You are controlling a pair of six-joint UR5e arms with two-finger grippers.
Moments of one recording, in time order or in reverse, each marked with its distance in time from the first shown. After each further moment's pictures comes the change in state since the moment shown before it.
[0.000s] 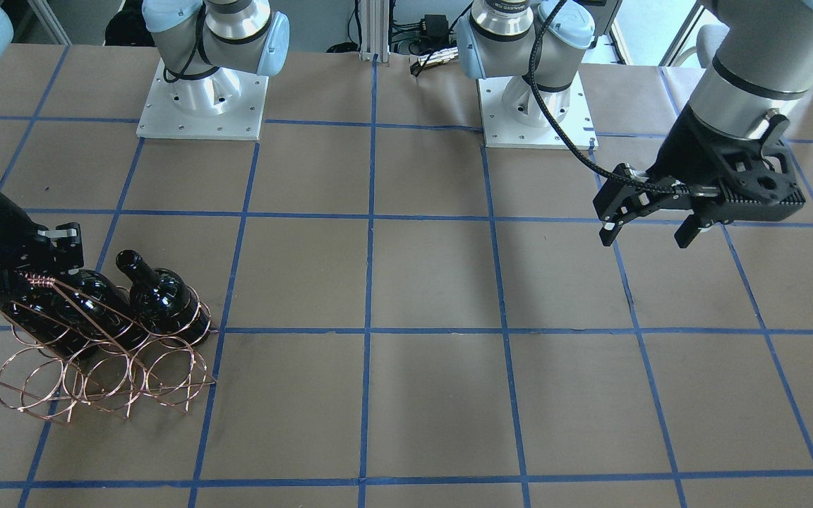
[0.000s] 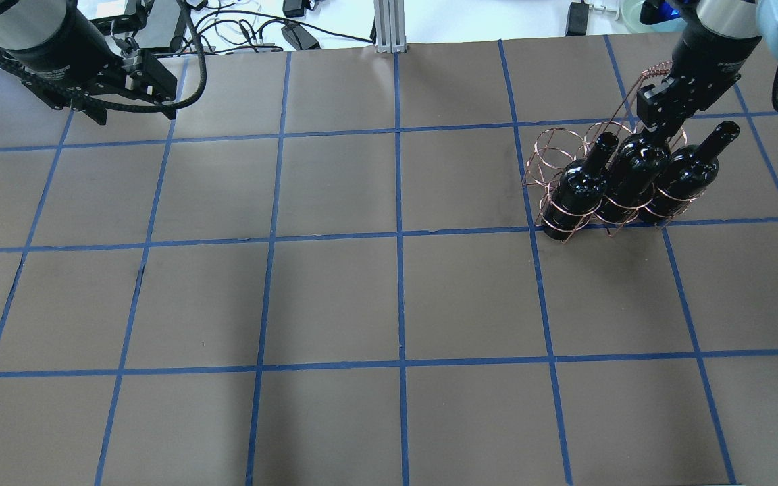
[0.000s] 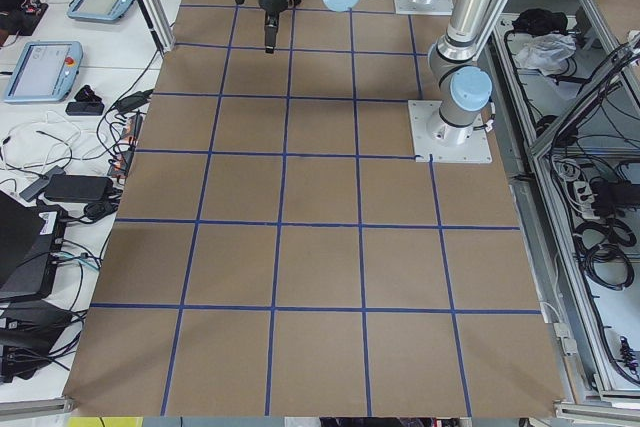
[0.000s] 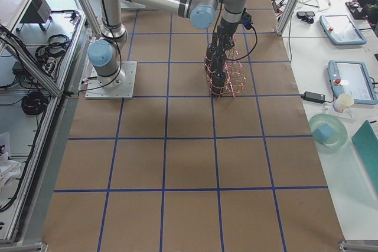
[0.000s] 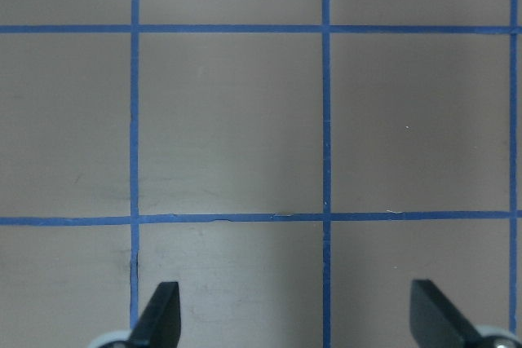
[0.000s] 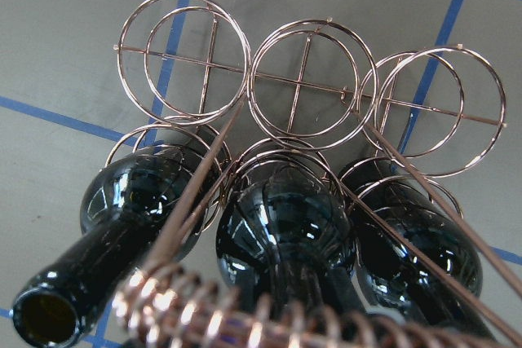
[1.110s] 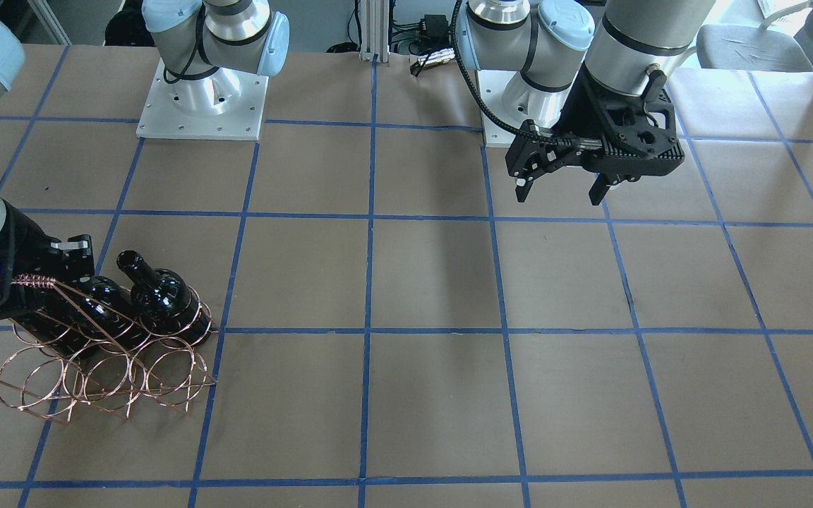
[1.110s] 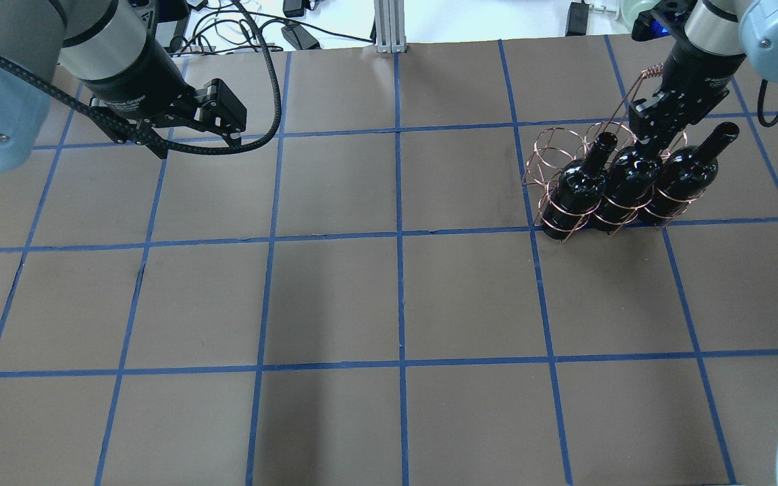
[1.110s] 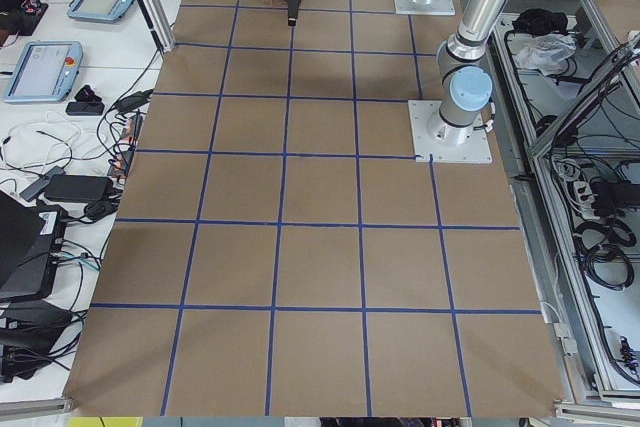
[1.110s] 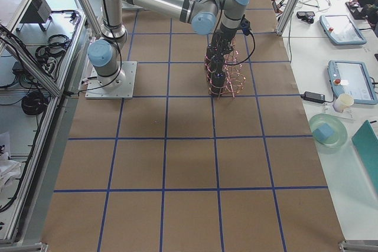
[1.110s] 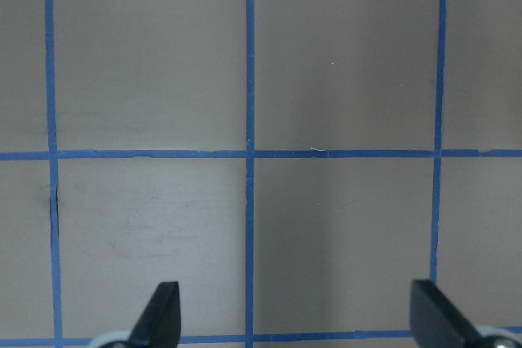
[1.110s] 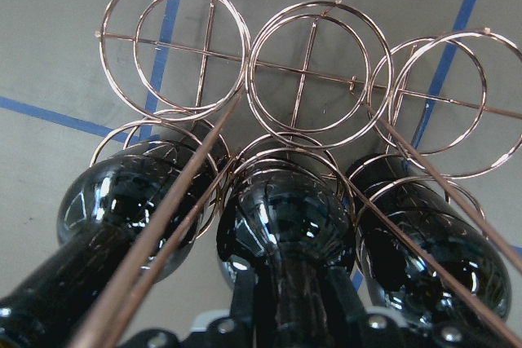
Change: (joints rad) left arm -0.143 0.052 -0.038 -0.084 0.004 -0.150; right arm 0.000 0.022 0.028 -0.015 -0.004 0.014
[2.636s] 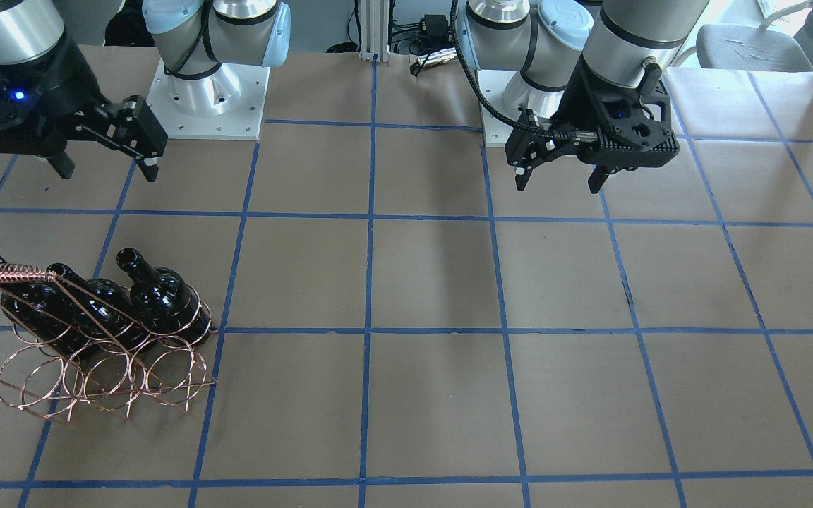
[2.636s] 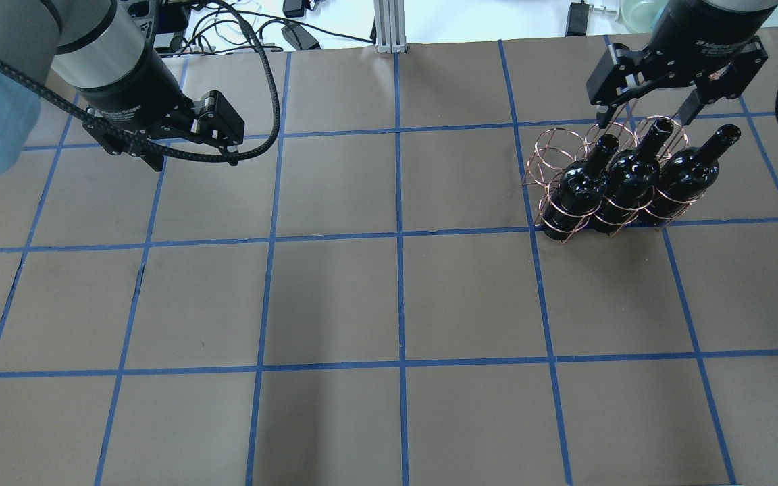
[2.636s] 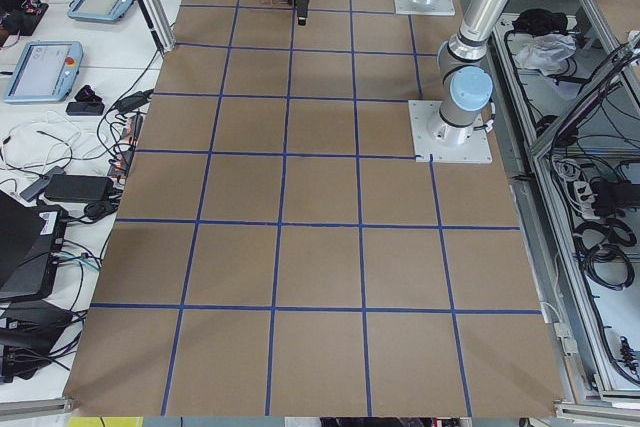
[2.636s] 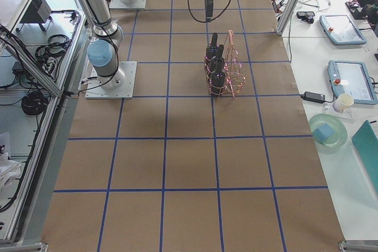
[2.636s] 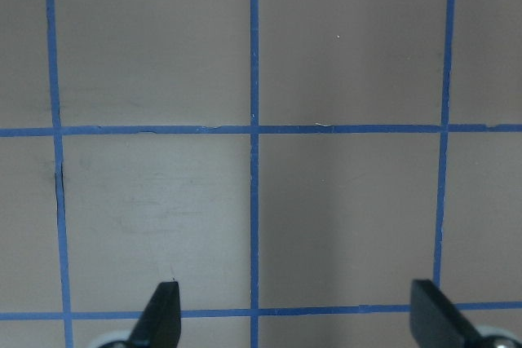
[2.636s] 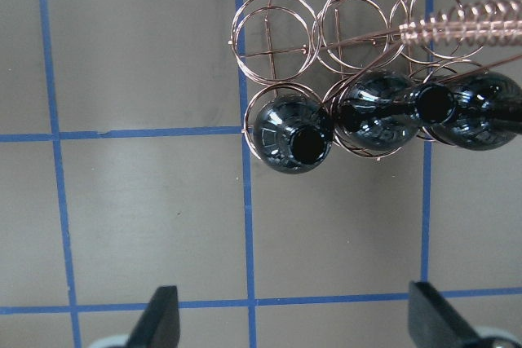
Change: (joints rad) left arm 0.001 0.012 0.000 -0.047 0.010 0.006; right arm 0.185 -0.259 -0.037 0.168 0.009 0.520
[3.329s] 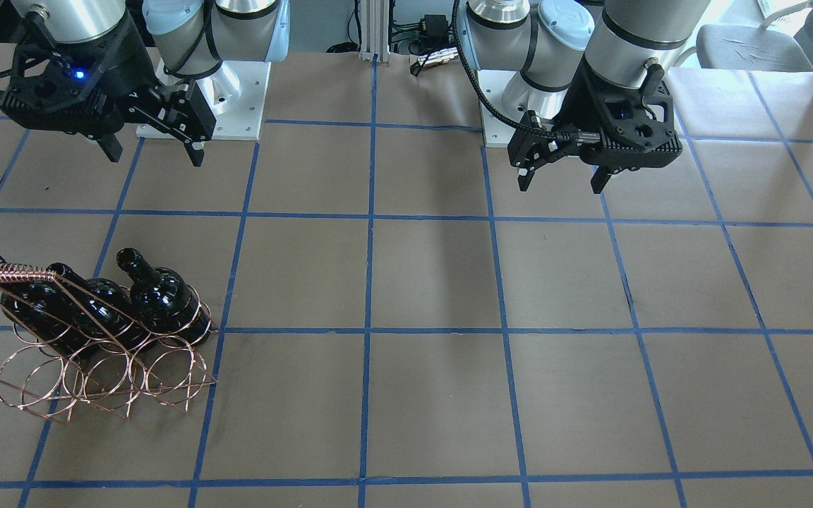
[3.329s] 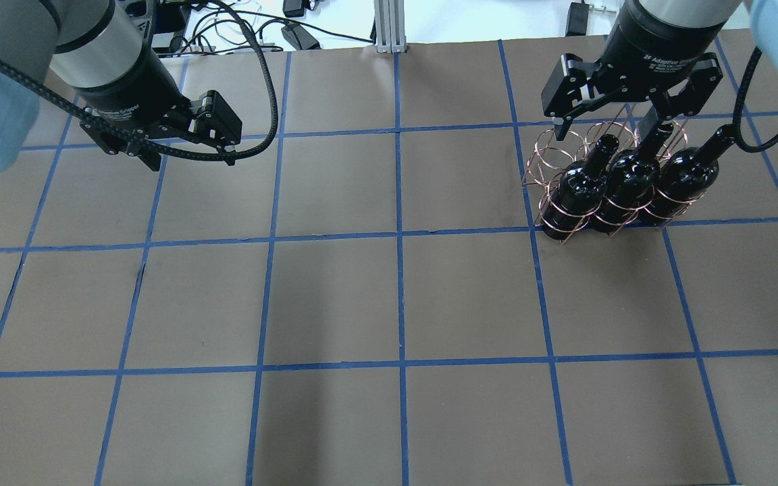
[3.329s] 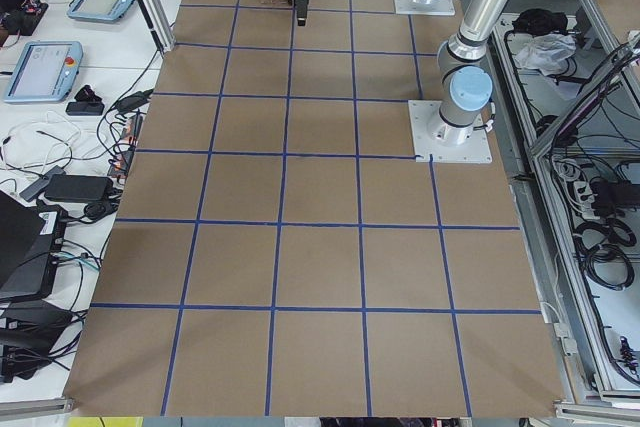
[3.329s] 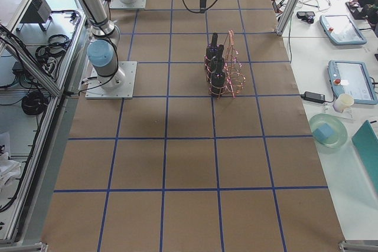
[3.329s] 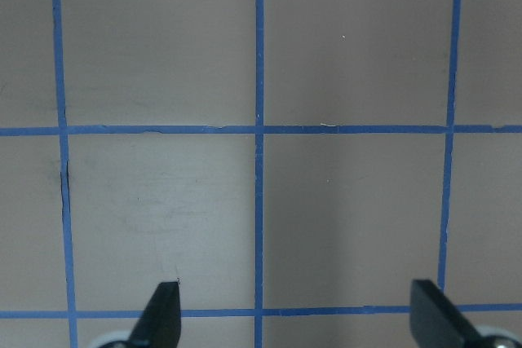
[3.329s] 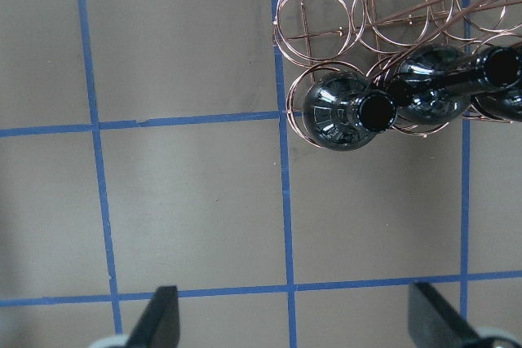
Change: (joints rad) left arm 0.002 0.000 0.000 -0.001 0.008 0.000; right arm 0.057 -0.010 0.009 0.004 0.019 0.071
